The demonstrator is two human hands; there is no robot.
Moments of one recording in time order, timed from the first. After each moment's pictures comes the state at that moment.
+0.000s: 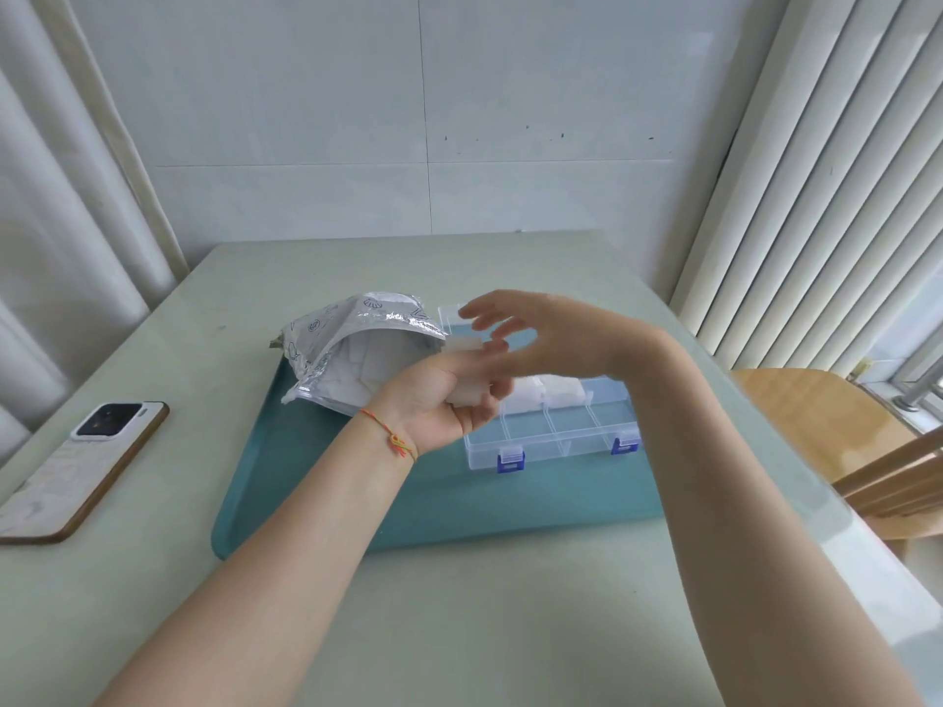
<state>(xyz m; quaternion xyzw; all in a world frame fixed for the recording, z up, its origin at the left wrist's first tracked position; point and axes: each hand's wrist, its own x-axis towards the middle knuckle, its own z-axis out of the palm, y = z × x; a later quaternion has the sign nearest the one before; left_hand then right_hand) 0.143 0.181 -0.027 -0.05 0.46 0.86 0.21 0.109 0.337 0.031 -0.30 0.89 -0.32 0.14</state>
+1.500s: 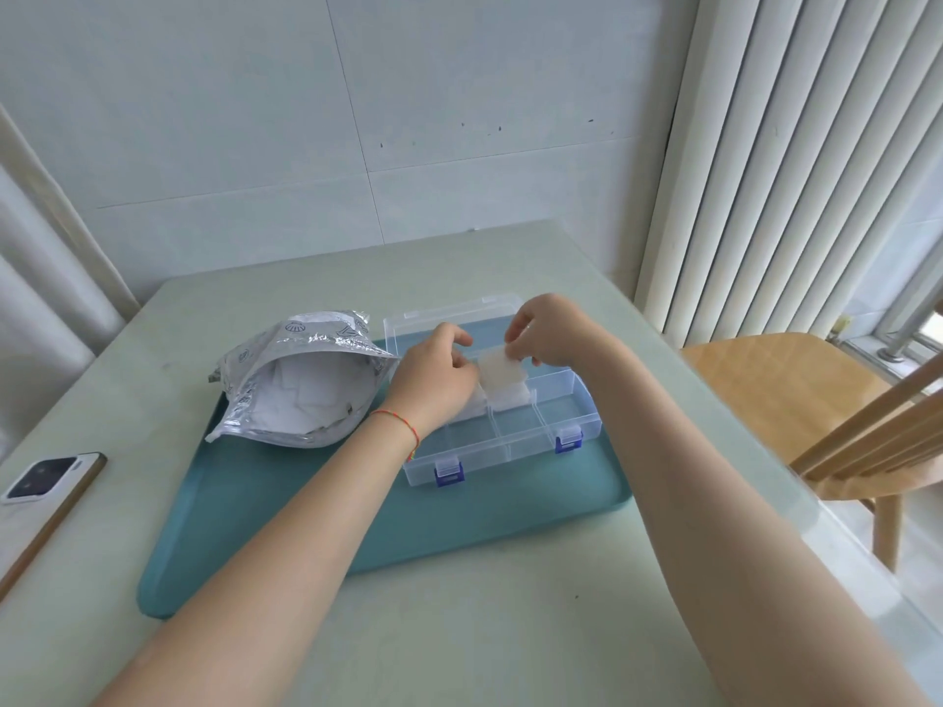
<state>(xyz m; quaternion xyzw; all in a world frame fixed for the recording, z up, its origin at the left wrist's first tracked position) 0.101 0.236 -0.041 0.00 0.93 0.36 -0.07 0.052 0.391 -0.012 -0.06 0.93 -0.34 0.08</state>
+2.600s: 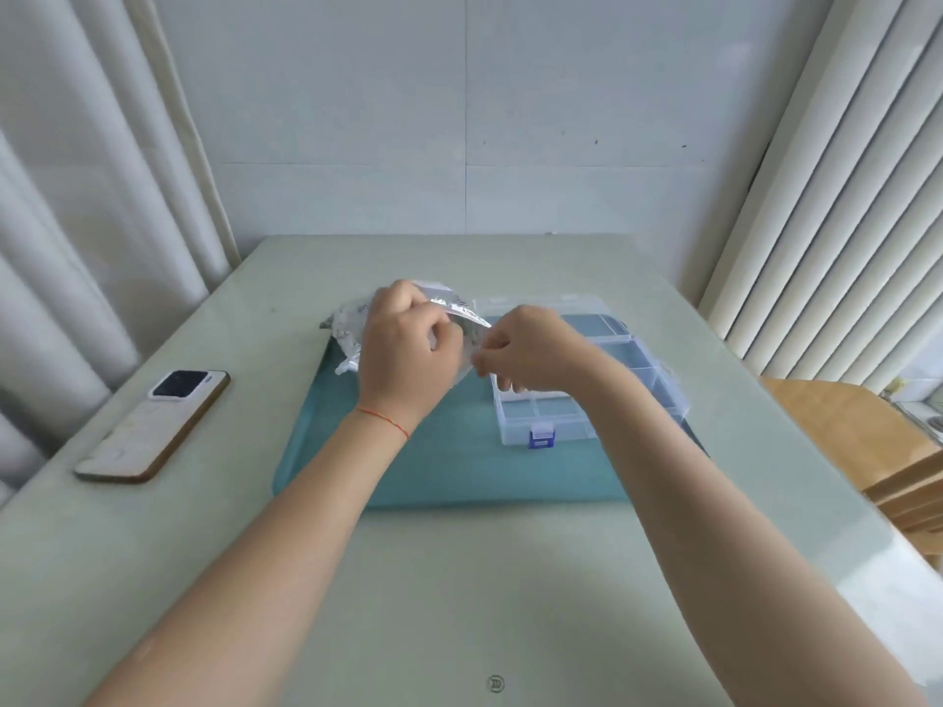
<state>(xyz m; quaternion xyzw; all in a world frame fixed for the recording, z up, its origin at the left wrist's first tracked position) 0.160 0.129 -0.037 0.04 0.85 0.28 -0.44 0.134 0.285 0.007 -0.23 0.93 -0.28 0.08</state>
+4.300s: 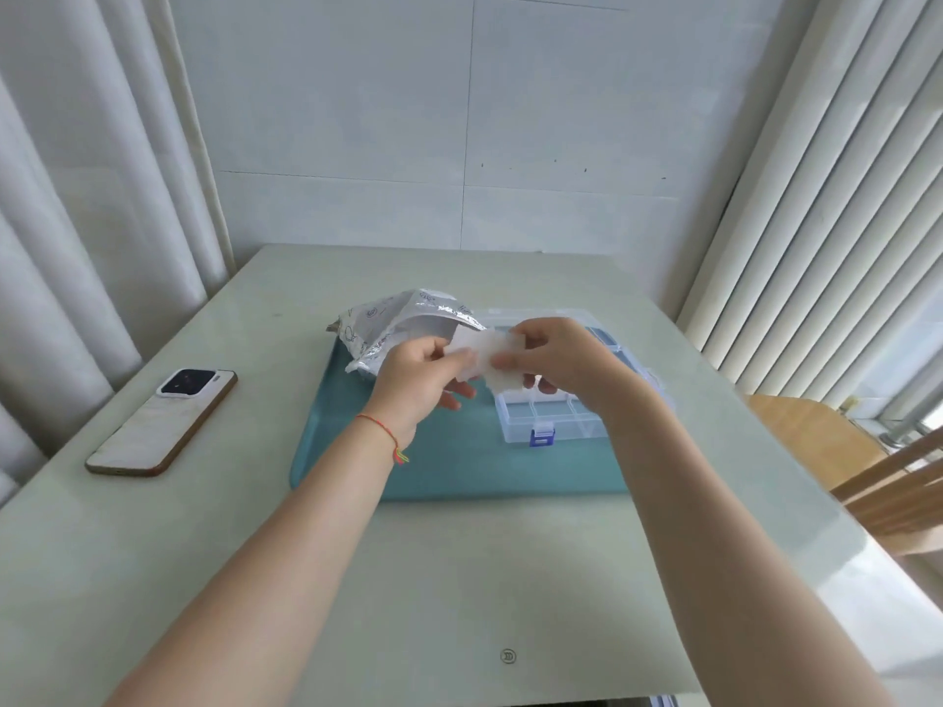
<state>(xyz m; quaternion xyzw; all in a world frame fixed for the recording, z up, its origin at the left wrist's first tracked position) 0.195 0.129 -0.034 -0.05 0.73 0.68 -0.09 0.152 0.301 0.007 -0.16 0.87 -0.45 0.09</state>
